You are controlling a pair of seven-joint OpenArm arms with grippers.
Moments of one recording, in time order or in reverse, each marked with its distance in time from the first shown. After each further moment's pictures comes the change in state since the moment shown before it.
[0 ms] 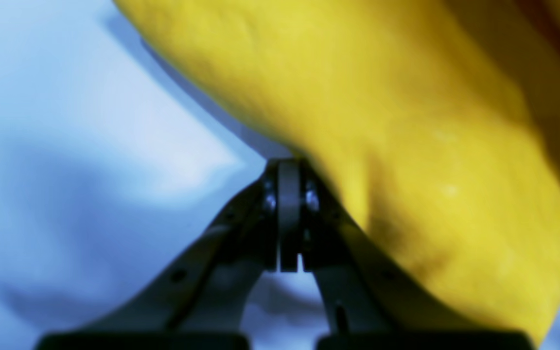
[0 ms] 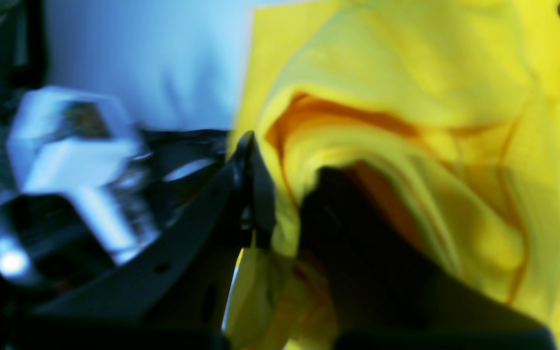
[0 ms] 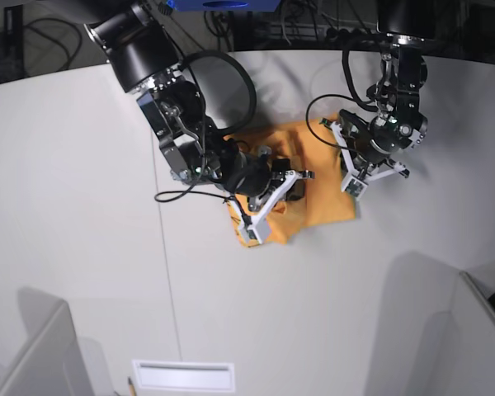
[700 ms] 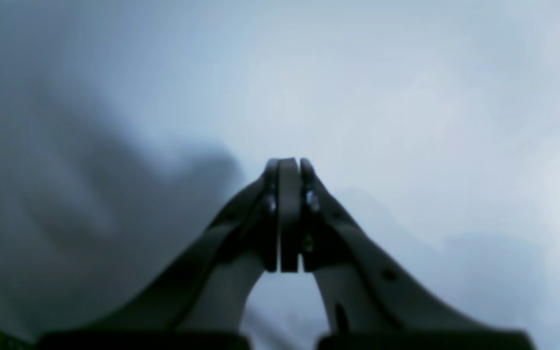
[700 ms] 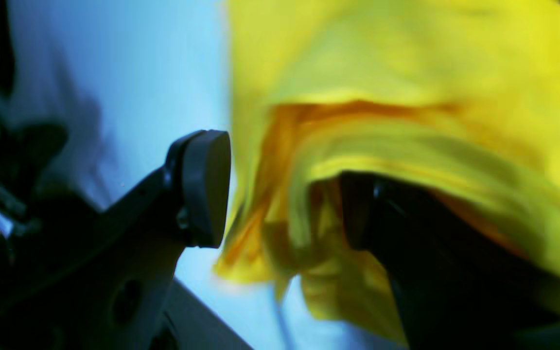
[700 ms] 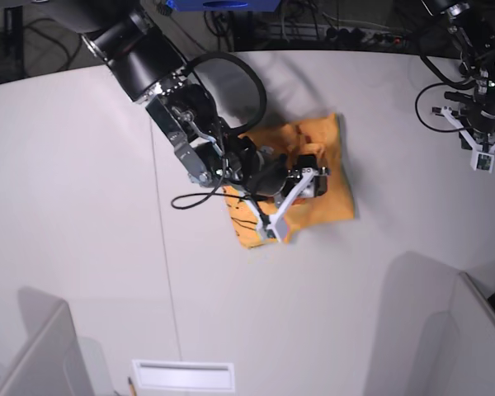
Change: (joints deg) left arm 8.4 -2.3 -39.6 5.5 0.0 -10.1 0.0; right arm 3.7 0.4 -8.5 0.5 0.8 -8.8 0.1
